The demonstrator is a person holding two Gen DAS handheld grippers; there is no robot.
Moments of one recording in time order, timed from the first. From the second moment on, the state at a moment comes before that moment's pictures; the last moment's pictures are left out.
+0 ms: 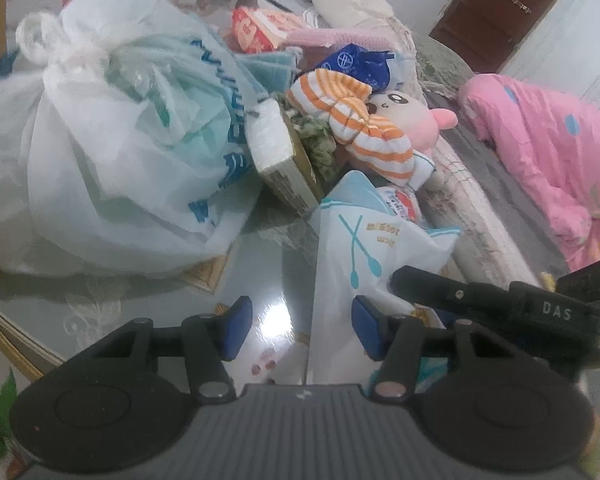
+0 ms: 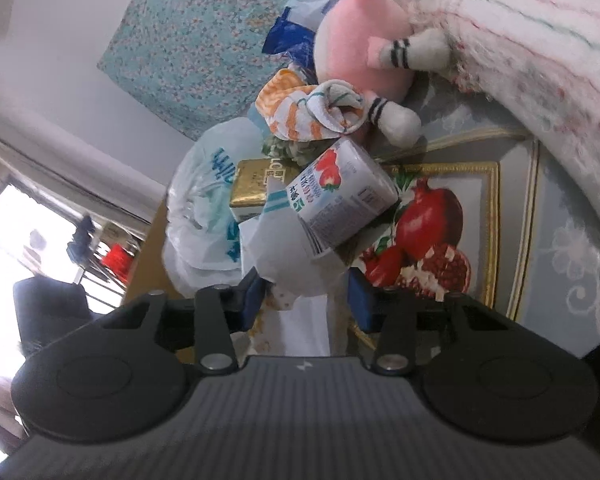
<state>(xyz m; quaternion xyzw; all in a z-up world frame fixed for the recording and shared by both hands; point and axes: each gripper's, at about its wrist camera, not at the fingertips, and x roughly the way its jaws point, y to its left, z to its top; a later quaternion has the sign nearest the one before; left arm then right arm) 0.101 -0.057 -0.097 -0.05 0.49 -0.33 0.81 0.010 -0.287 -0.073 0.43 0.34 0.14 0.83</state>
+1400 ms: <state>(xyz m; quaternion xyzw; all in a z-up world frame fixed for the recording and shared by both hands) 0.028 -0.024 -0.007 0.02 0.38 -0.34 0.86 0.014 -0.238 -0.011 0.44 0.31 0.25 0.80</state>
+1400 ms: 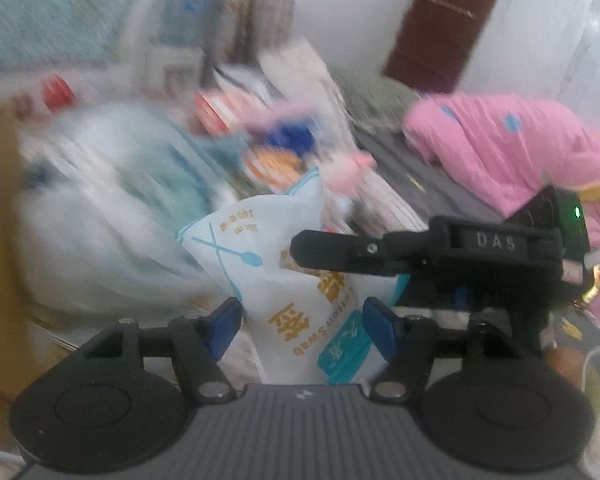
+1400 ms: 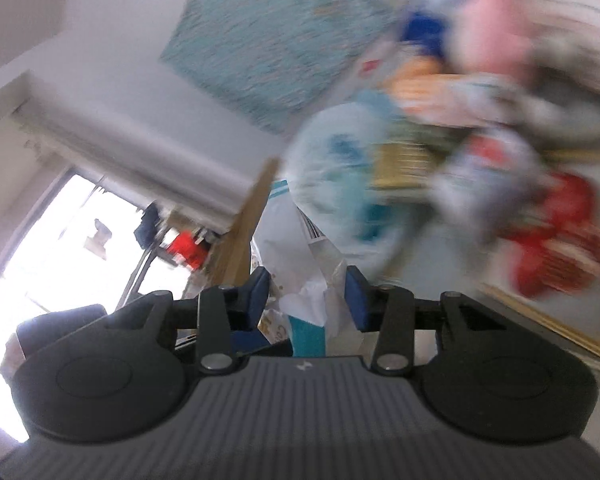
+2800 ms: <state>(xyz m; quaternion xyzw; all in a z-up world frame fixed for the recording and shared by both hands) 0.289 0.252 0.002 -0.05 0.50 -0.04 0.86 0.387 0.140 0.019 0.24 0.53 0.27 0.77</state>
